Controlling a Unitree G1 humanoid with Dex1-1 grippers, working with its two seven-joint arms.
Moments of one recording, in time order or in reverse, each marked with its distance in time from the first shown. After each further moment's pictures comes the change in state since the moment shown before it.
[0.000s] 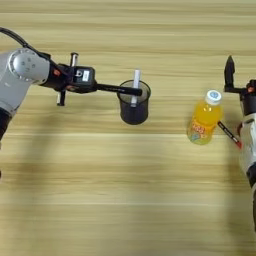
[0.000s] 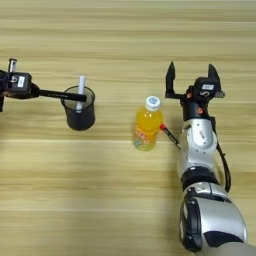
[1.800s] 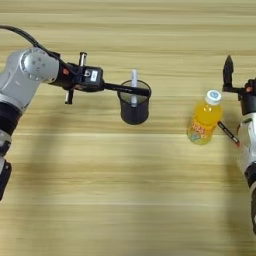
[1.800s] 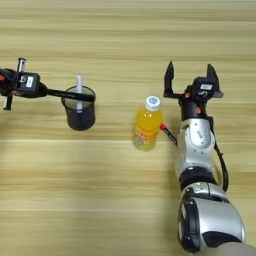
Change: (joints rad) left arm -0.038 -0.057 -0.007 0.063 0.038 -0.049 0.015; right arm 0.001 0.011 0.005 -0.008 -0.005 0.000 -0.018
